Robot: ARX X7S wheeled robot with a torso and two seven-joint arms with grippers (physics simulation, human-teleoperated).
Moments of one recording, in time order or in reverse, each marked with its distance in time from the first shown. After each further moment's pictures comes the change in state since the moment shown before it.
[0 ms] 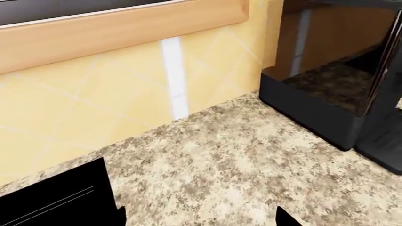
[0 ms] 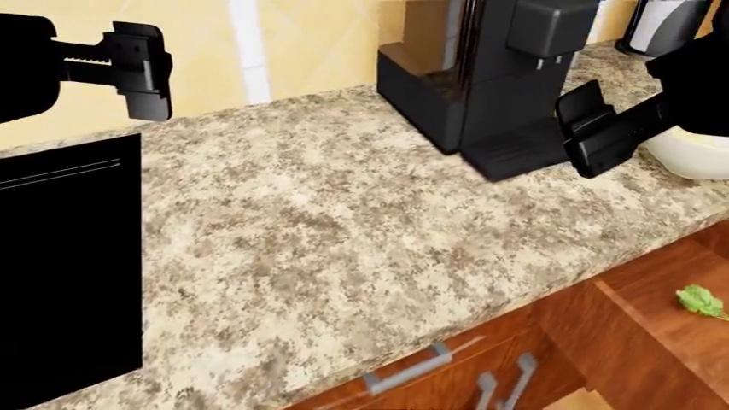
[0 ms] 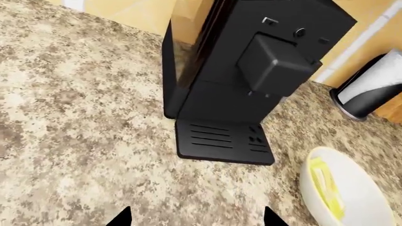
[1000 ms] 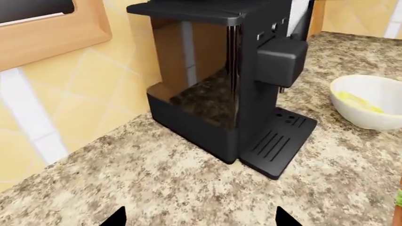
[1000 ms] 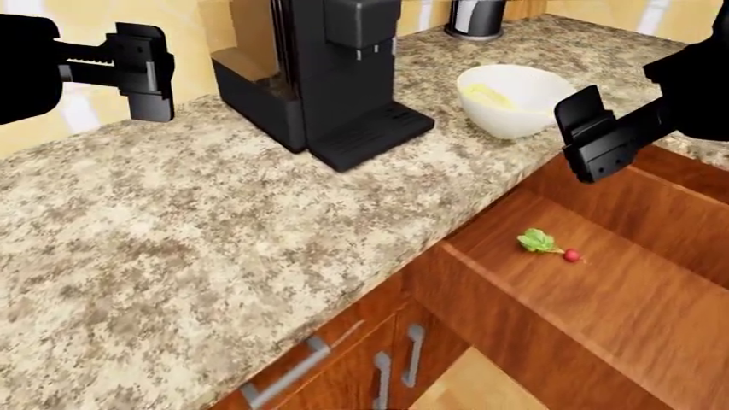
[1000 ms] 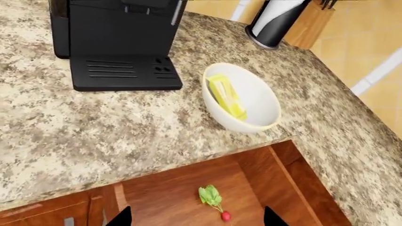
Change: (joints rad) left arm -0.006 -0.005 0.021 0.007 -0.003 0.015 0.009; right arm 0.014 0.011 -0.026 -0.018 0.019 -0.013 -0.005
